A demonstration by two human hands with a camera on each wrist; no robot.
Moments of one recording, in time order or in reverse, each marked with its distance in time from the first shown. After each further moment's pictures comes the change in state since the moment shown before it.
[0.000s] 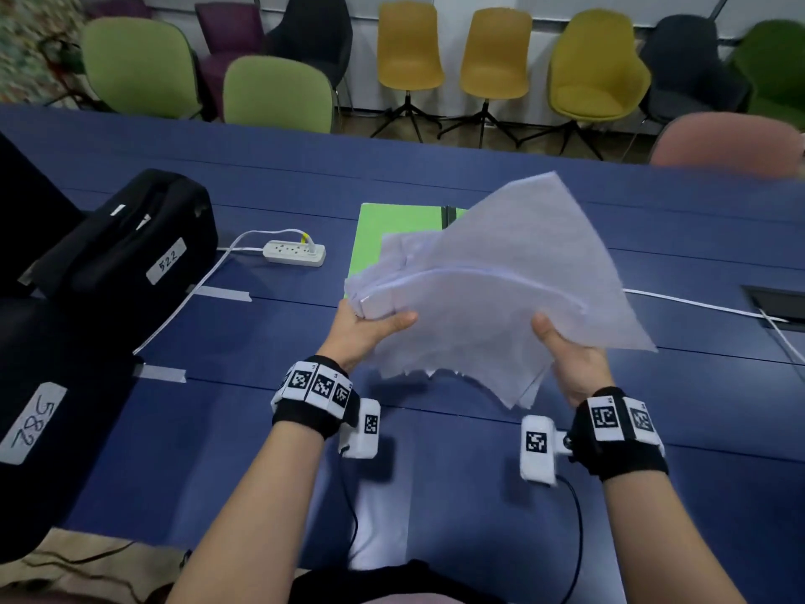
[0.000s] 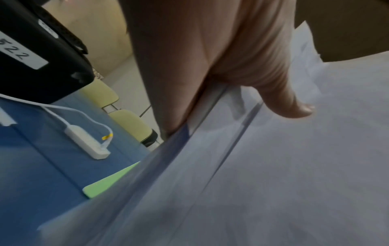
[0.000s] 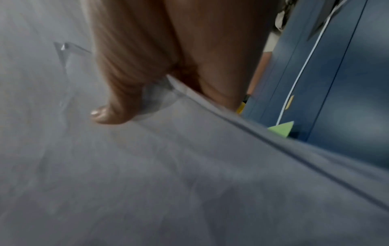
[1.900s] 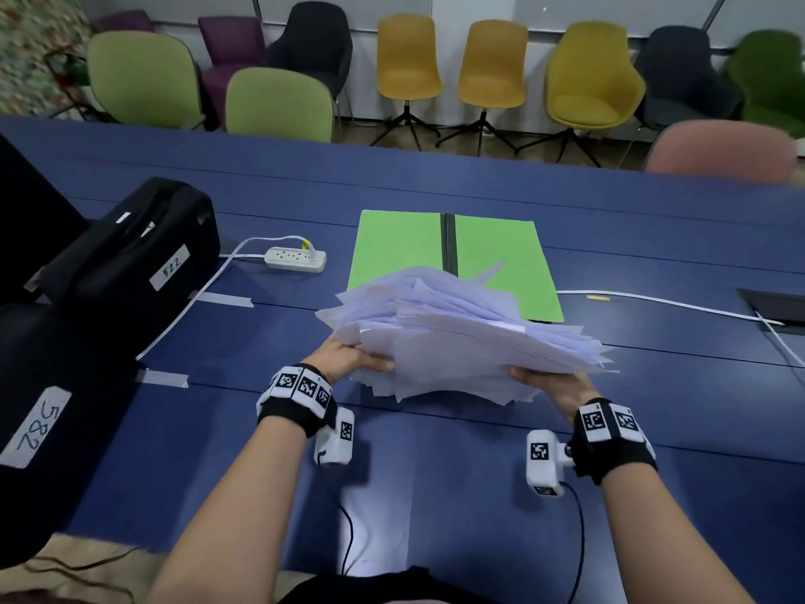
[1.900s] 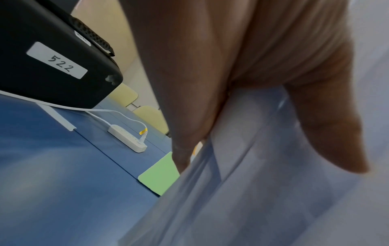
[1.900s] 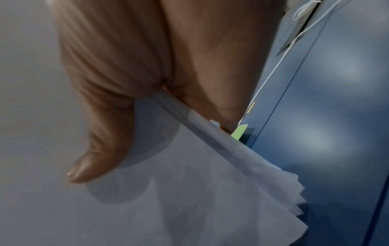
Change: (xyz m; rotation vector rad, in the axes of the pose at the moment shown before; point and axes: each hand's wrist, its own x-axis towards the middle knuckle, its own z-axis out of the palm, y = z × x) left_hand 0.002 -0.040 -0.045 0.233 -0.177 -0.248; right_hand 0.017 0.041 -0.016 -0.159 -0.285 0.042
